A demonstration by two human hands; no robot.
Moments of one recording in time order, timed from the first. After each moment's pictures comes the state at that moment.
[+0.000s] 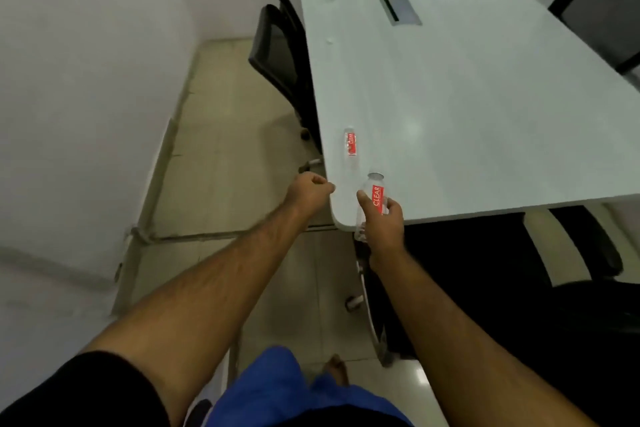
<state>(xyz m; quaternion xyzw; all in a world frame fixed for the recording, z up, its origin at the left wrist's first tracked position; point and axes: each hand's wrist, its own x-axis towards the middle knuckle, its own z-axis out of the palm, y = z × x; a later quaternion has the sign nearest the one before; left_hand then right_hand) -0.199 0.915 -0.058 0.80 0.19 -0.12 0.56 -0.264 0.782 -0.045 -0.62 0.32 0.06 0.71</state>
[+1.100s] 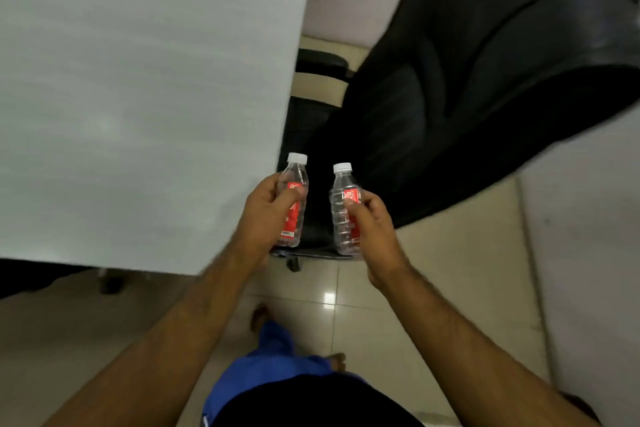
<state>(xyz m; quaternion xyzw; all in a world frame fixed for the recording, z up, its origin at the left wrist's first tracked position) -0.145 0.821 -0.027 0.64 -0.25 -0.55 0.47 -0.316 0.802 -0.026 -0.38 0.60 -0.33 0.62</state>
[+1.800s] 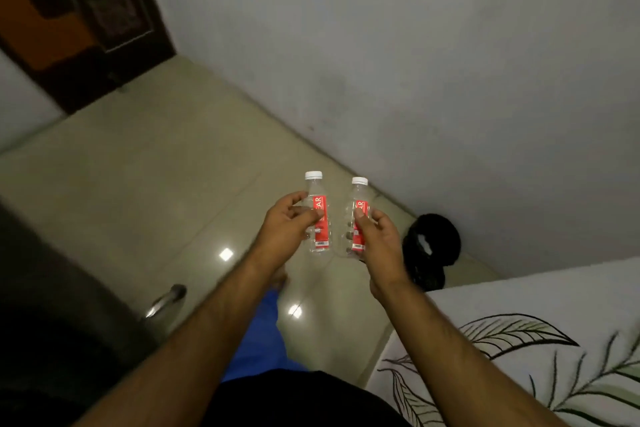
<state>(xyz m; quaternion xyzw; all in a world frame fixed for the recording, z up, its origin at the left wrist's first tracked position) -0.682 0.756 -0.033 0.41 -0.54 -0.73 0.10 -0.780 0.885 -0.062 -0.02 0.70 -0.64 0.33</state>
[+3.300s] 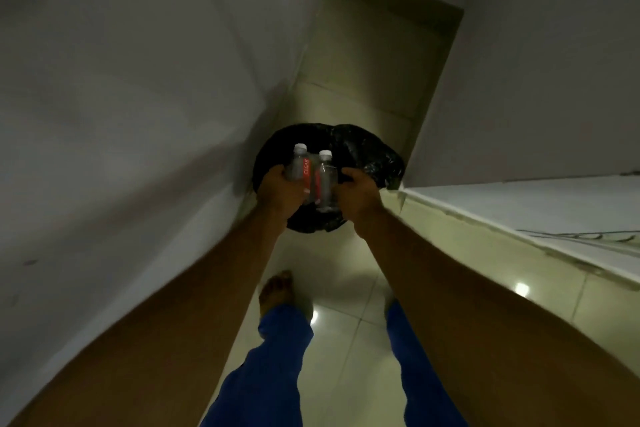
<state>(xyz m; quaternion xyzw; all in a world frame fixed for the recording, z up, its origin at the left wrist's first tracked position) -1.374 0.985 -0.634 -0.12 -0.82 -0.26 -0.50 -1.245 1.046 -0.641 0.66 0.43 -0.62 -0.01</state>
